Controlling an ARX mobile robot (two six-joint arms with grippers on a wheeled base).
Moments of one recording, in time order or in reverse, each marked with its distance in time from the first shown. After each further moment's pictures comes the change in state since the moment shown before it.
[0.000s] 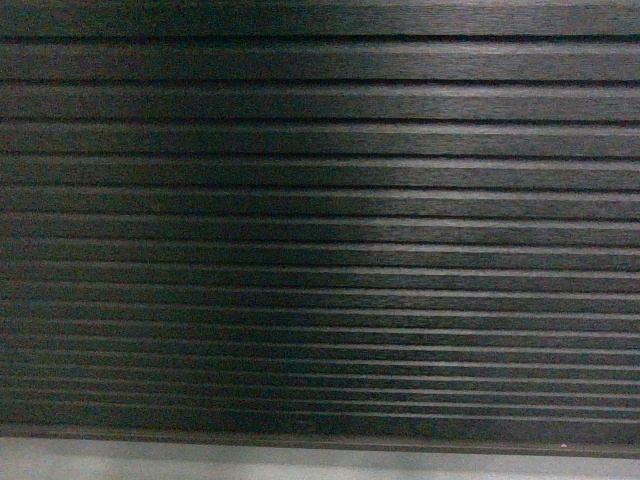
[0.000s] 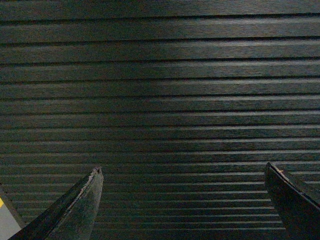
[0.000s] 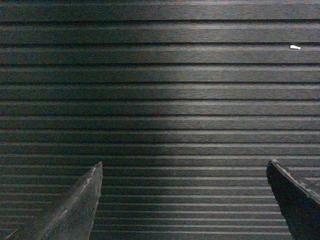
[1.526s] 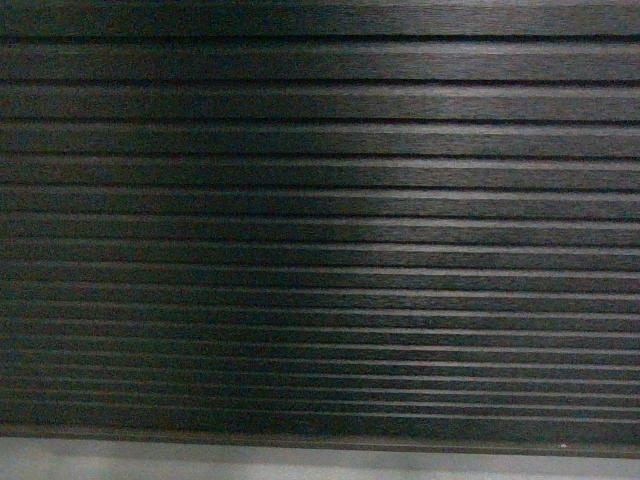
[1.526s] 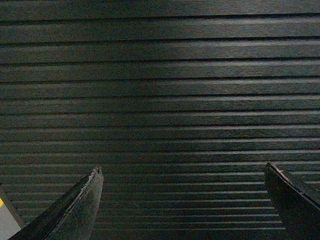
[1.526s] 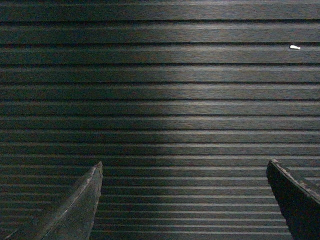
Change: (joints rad) left arm 0.000 0.000 0.000 0.000 0.000 0.000; right arm 0.000 0.000 0.000 0.000 0.000 0.000
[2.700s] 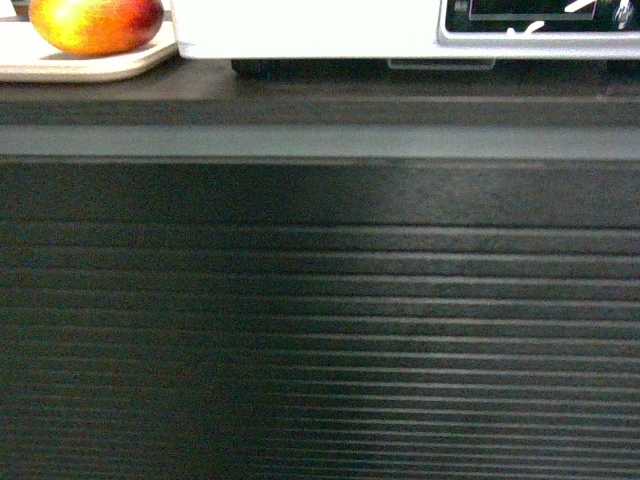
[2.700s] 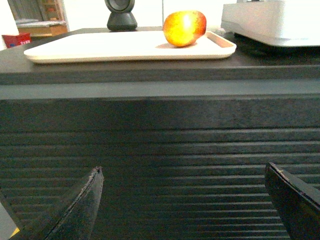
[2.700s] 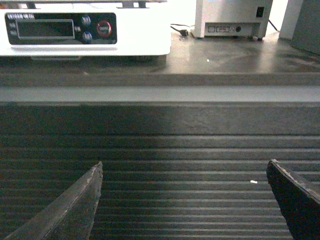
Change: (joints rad) left arm 0.000 0.000 0.000 -0.001 0.000 0.000; right arm 0.000 0.000 0.000 0.000 -0.001 0.000
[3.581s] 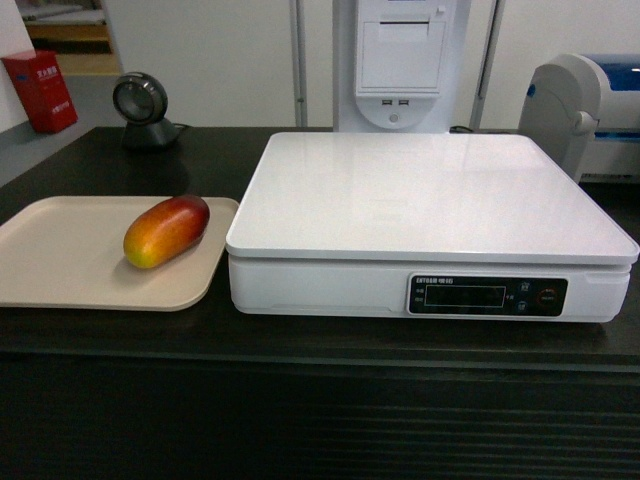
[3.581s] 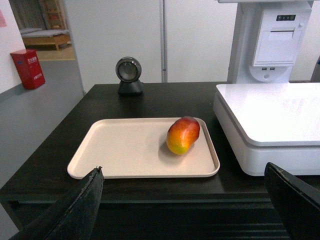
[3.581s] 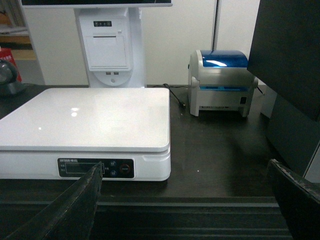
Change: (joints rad) left arm 0.000 0.000 0.000 0.005 0.000 0.000; right arm 0.000 0.000 0.000 0.007 0.001 0.000
